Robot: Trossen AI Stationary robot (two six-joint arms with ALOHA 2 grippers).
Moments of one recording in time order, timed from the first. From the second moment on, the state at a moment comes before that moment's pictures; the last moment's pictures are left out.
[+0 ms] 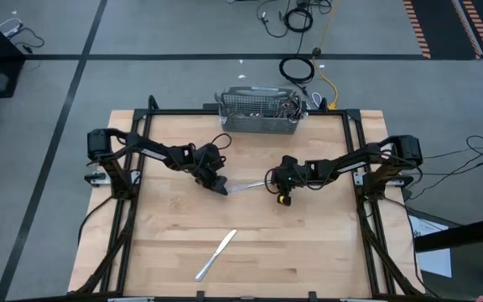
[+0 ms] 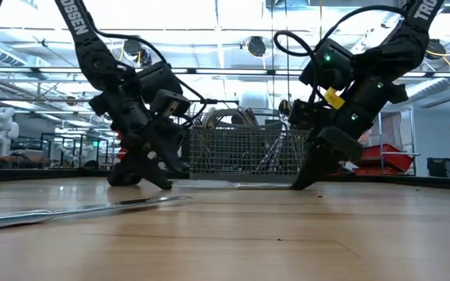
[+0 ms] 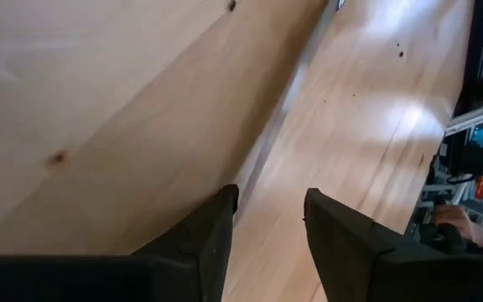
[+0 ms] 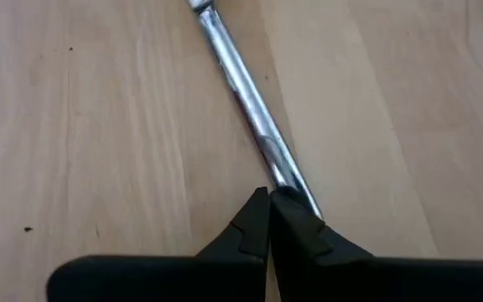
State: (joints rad) left arm 0.29 1.79 0.66 0.07 0.59 -0.82; right arm -0.08 1.64 0.59 0.11 0.08 0.09
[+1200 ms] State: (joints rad) left arm 0.43 1.78 0.67 -0.17 0.70 -0.48; right arm -0.03 1.66 0.79 -0.02 0.07 0.08
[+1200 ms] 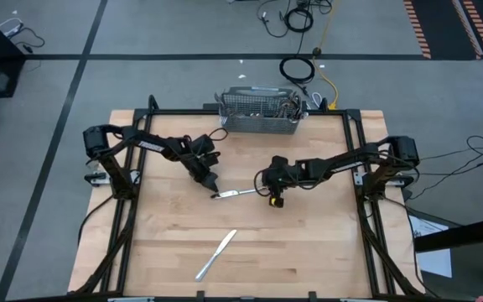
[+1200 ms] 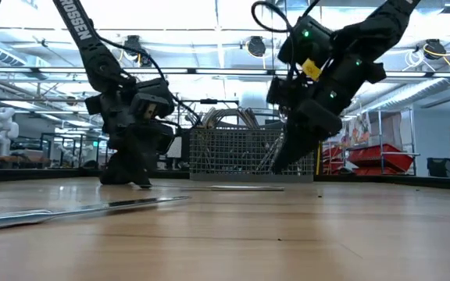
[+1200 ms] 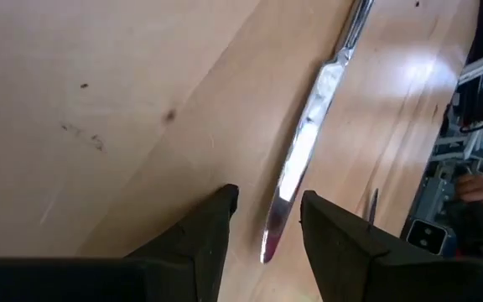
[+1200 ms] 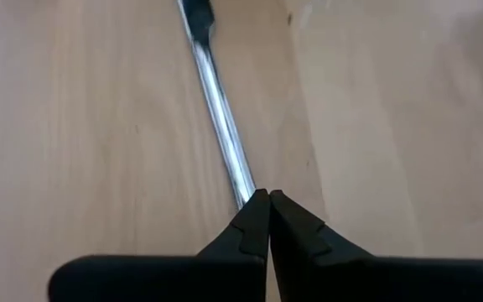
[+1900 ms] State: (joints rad) left arm 0.44 1.11 0.44 -0.57 0.48 -0.88; right arm -0.03 1.70 0.79 0.02 0.07 0.03
